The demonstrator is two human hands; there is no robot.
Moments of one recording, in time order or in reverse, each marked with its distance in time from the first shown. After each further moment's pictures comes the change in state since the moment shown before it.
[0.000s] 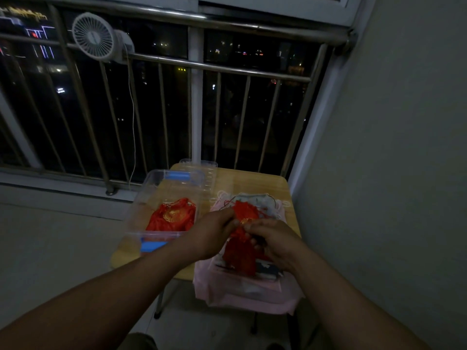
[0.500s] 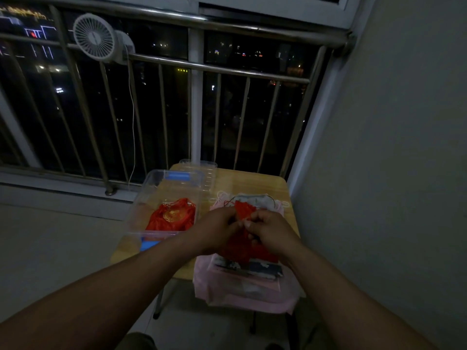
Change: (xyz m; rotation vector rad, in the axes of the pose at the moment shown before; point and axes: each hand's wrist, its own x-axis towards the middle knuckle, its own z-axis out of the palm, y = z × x) left_hand 0.006 0.021 -0.009 -0.064 -0.077 -0.112; right_hand -0.004 -0.012 0.003 -0.426 0.066 -0.184
